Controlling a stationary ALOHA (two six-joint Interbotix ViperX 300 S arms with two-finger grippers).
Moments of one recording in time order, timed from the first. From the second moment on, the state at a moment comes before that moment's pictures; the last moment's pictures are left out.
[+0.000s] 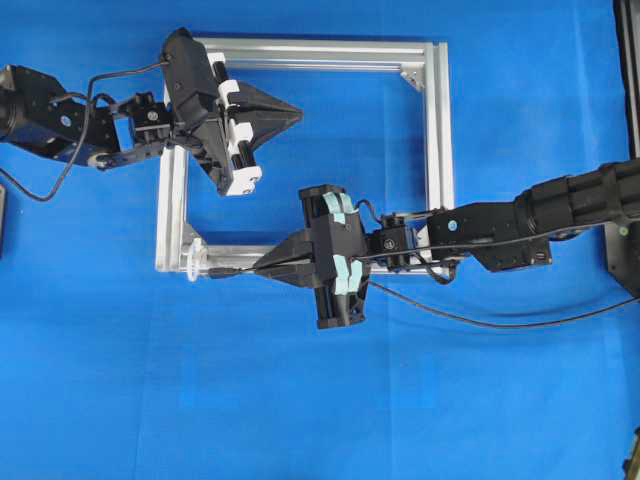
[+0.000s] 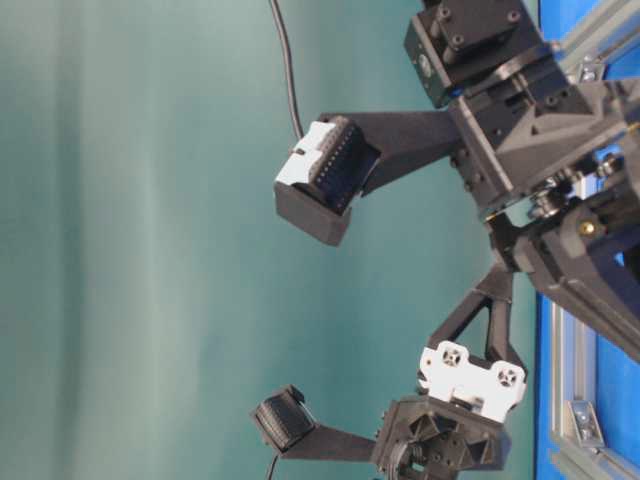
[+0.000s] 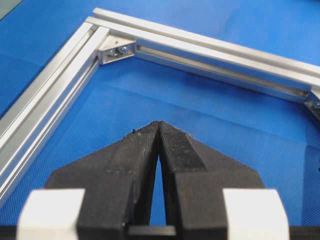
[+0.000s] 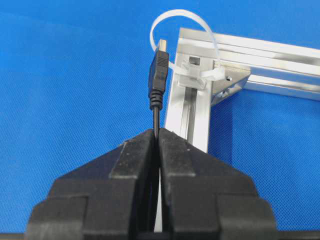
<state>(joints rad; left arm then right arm) 0.22 0.13 0.84 -0.09 -0.74 -0.02 0.09 0.31 0.59 -0.03 -0.53 0.11</state>
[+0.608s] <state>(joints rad) 0.22 0.13 0.84 -0.09 -0.74 -0.02 0.09 0.32 0.56 -0.03 -0.53 0.11</state>
